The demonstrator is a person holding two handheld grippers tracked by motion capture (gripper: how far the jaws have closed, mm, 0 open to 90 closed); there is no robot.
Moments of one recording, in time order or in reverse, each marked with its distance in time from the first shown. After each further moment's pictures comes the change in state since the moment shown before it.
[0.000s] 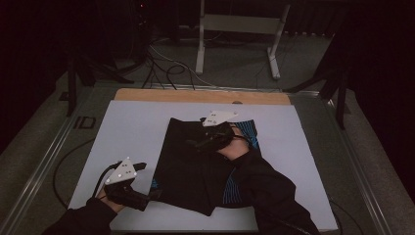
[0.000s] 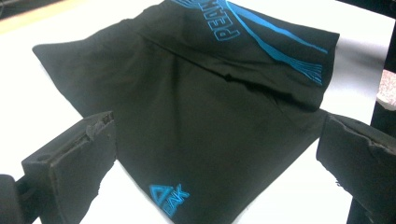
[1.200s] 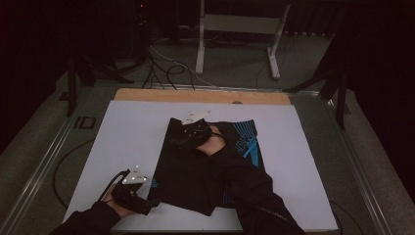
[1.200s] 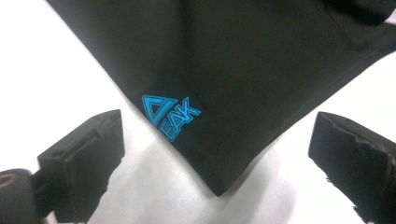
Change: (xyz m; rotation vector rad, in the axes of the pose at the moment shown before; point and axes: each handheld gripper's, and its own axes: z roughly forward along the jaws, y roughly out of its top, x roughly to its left) left arm 0.009 -0.037 0.034 0.281 -0.004 -0.063; right arm -0.005 -0.010 0.083 0.060 0.037 0.042
